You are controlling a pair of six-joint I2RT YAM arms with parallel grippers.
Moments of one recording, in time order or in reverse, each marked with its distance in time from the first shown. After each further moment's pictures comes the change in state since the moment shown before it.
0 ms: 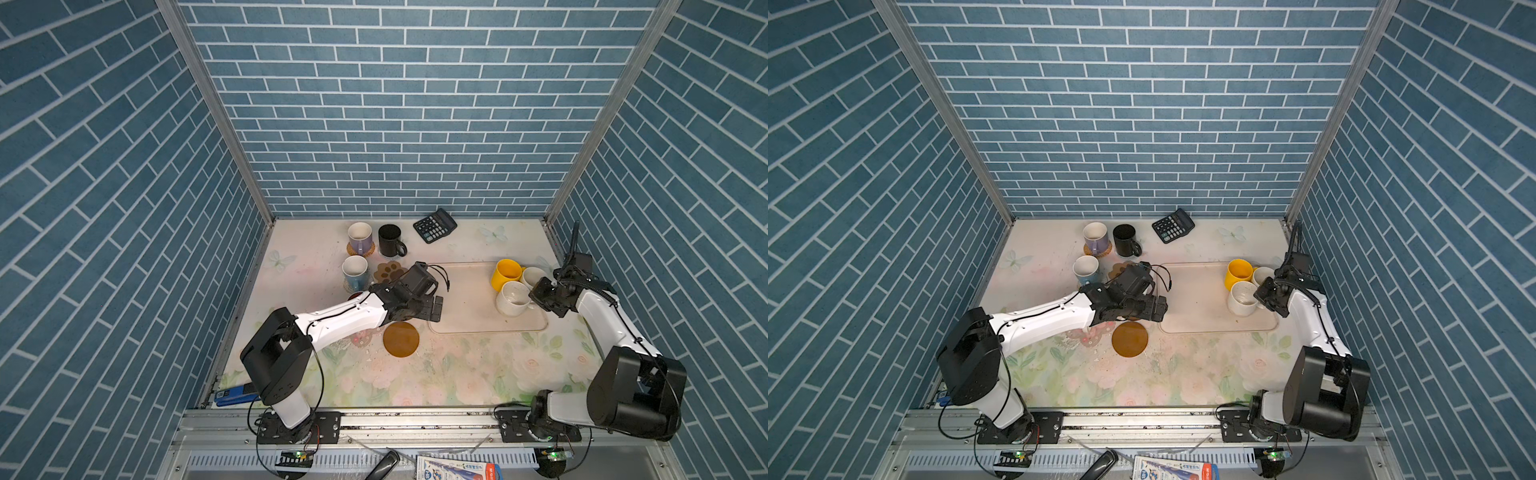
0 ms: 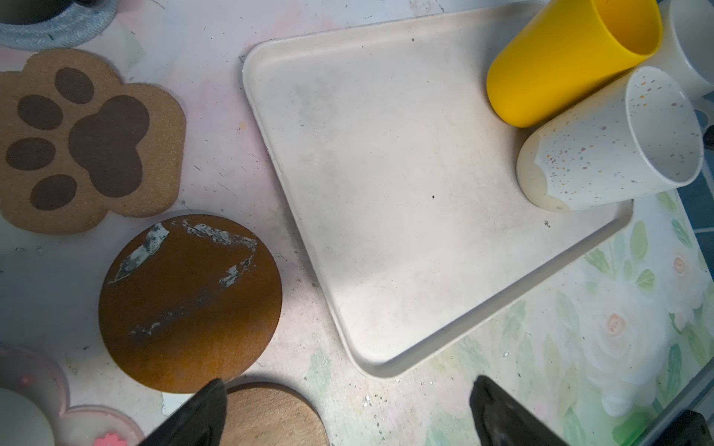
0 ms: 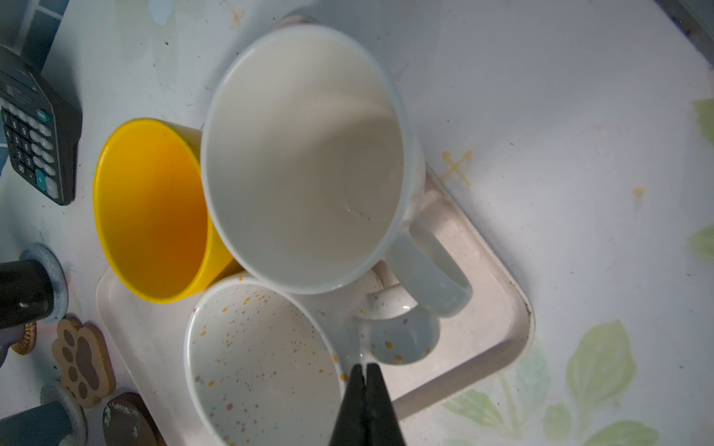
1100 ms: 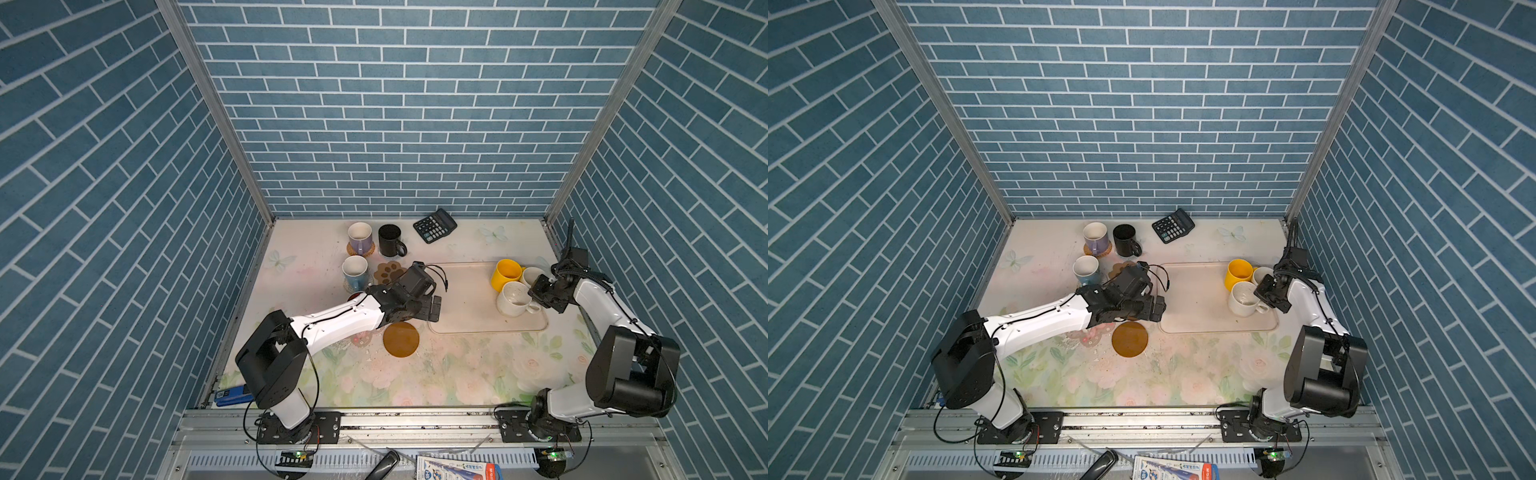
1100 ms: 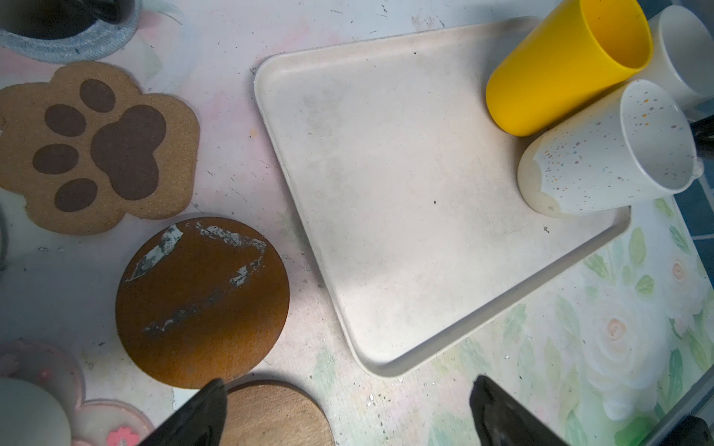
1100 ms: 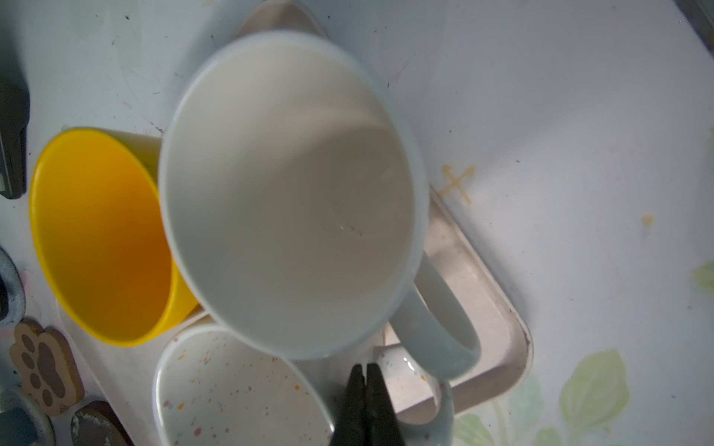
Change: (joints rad) left arm 0.000 -0.035 -0.032 0.013 -0.019 -0.001; right arm 0.002 0.106 0.063 -0.023 0.006 -0.053
